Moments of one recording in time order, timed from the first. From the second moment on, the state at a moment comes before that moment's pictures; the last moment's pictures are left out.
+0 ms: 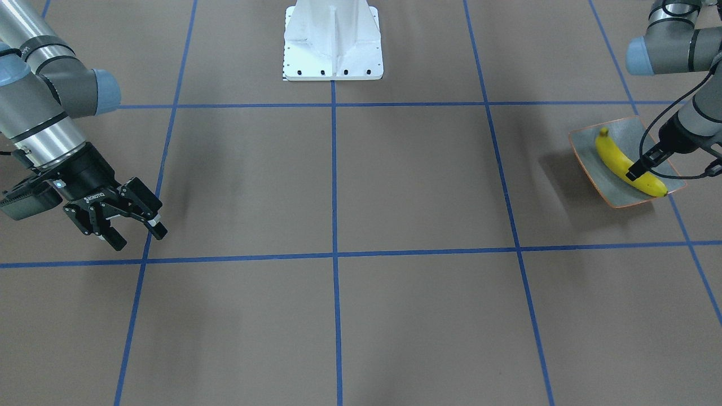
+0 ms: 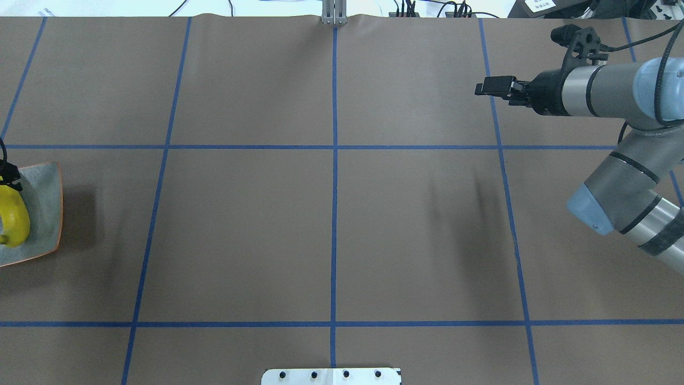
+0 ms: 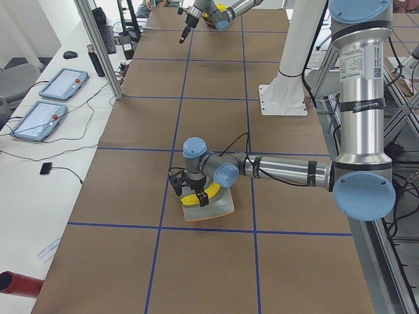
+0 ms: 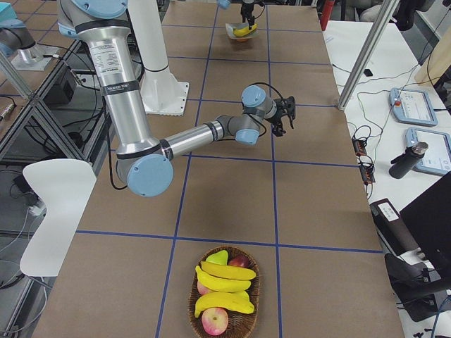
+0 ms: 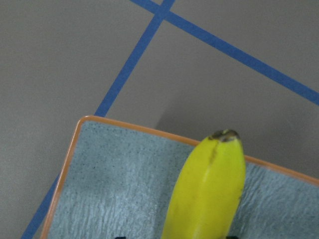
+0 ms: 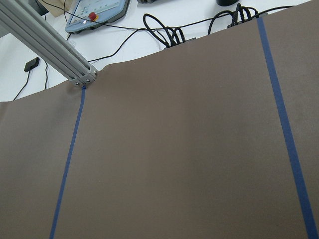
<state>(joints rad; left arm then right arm) -1.09 -1.47 -1.68 -1.96 -2.16 -1.13 0.92 -1.31 1.63 -0.63 1.89 1.26</state>
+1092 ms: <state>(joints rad) -1.14 -1.61 -1.78 -1.96 -2.28 -1.12 1.36 -1.64 1.60 -0.74 2.20 0.70</state>
